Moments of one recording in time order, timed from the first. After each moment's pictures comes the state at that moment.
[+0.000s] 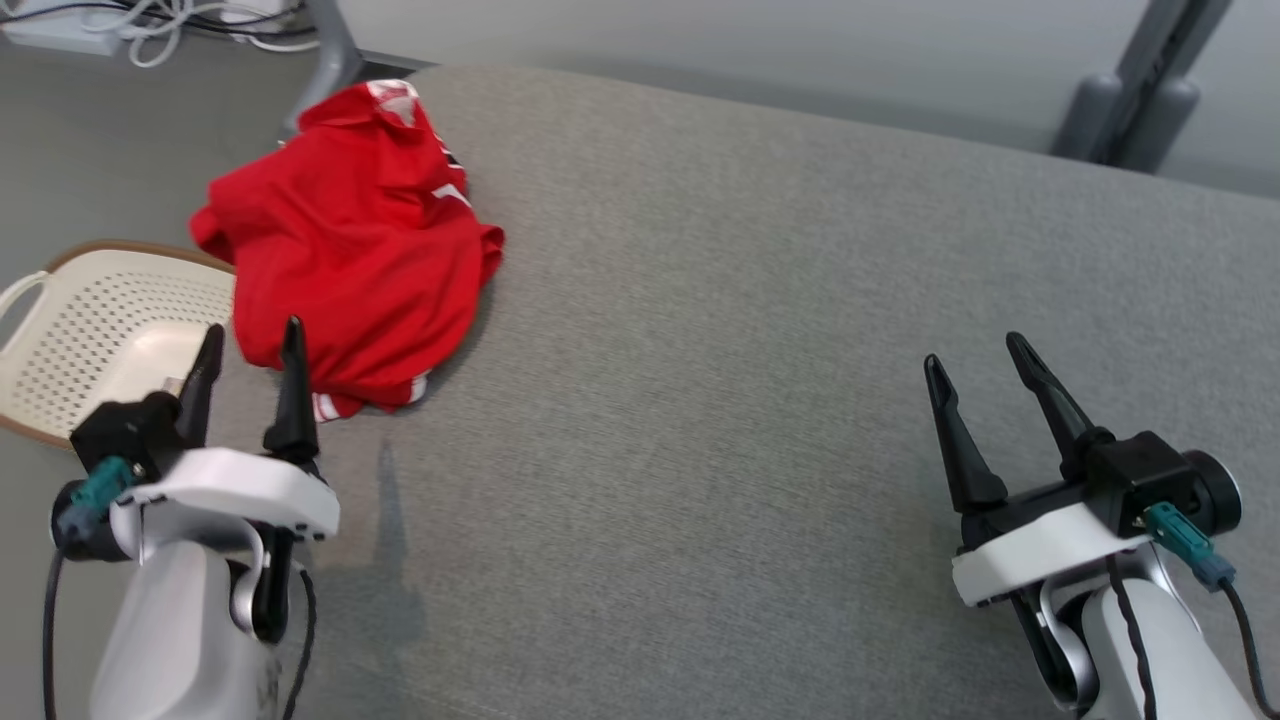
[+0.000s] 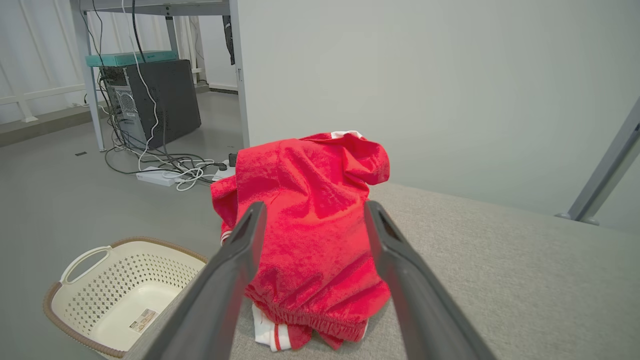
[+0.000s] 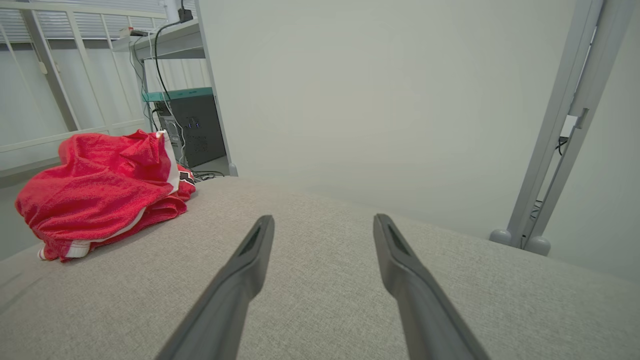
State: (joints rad) left arm -0.39 0.08 0.11 0.54 -0.20 -0.12 -0.26; right arm -0.25 -0.08 0.14 0.26 0.09 0.13 -0.26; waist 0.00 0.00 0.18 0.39
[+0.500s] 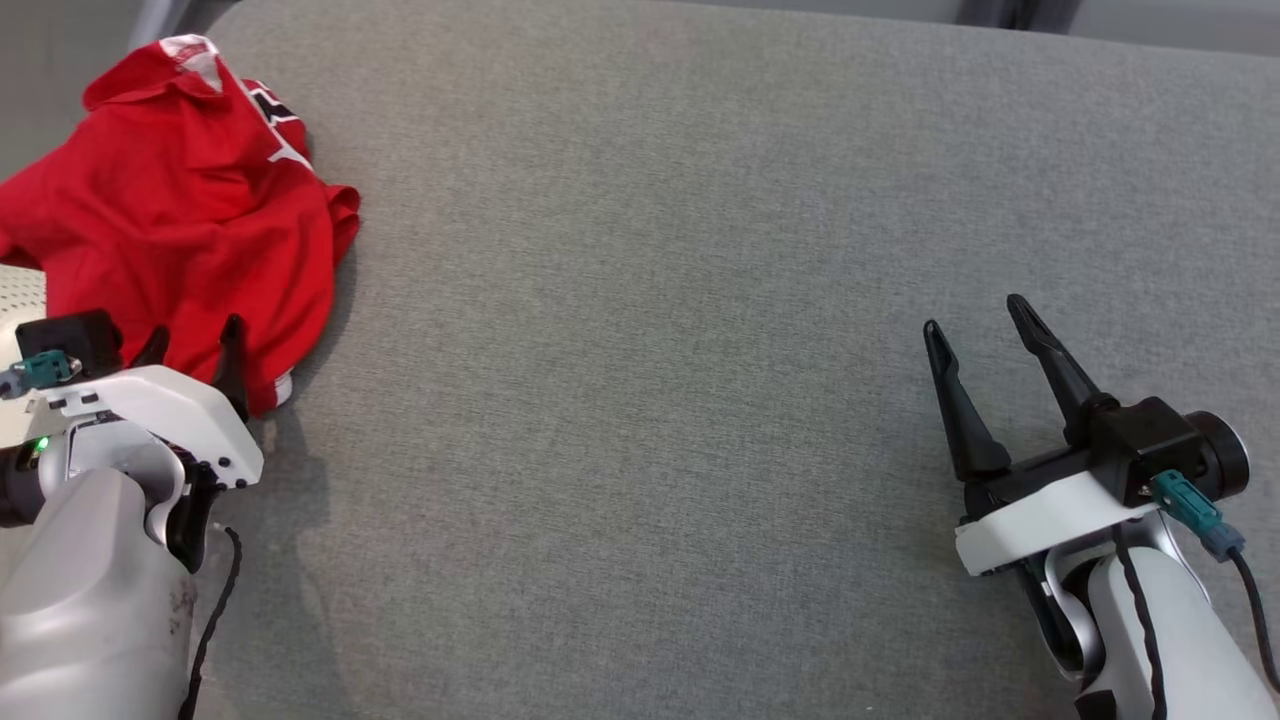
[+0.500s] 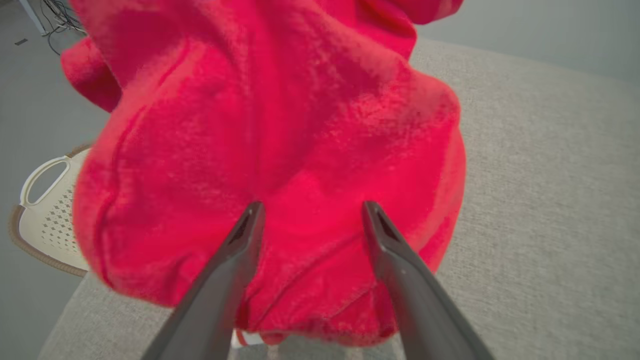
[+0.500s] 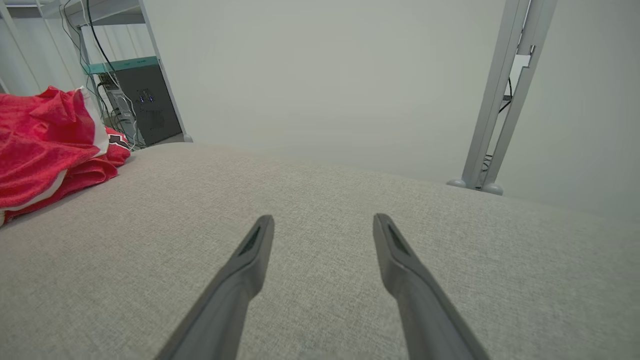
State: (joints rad) left arm -0.70 0.22 0.05 1.03 -0.27 -0.13 -0.10; right arm -0.32 -0.11 0.16 0.26 0.09 0.13 -0.25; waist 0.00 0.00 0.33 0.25
